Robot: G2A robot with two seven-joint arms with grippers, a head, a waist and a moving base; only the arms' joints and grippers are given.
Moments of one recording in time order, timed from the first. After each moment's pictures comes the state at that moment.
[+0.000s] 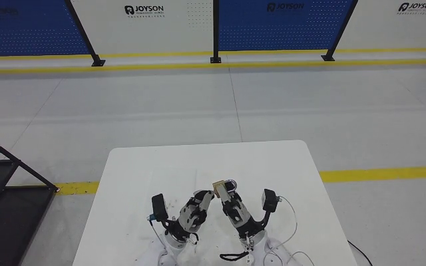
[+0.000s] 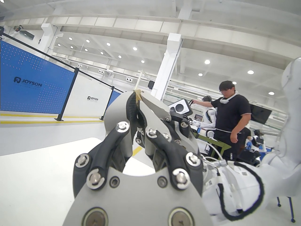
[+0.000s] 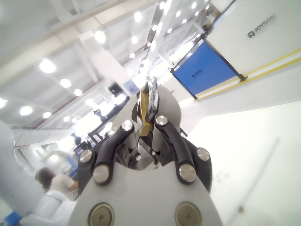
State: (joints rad) left arm 1.69 -1.32 -1.10 -1.45 1.29 -0.78 0.95; right arm -1.71 -1.36 0.99 -1.61 -0.69 -0.69 -0.42
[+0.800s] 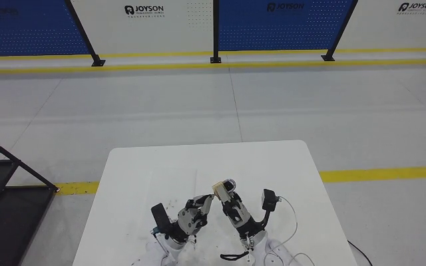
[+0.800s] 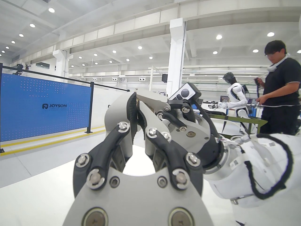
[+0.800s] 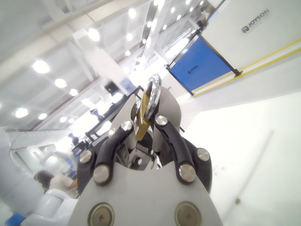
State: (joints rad) left arm 1.67 -1.30 -1.08 -1.42 1.53 -0.53 1.12; right arm -1.73 -1.35 0.99 -1.62 -0.67 -0.66 -0.38
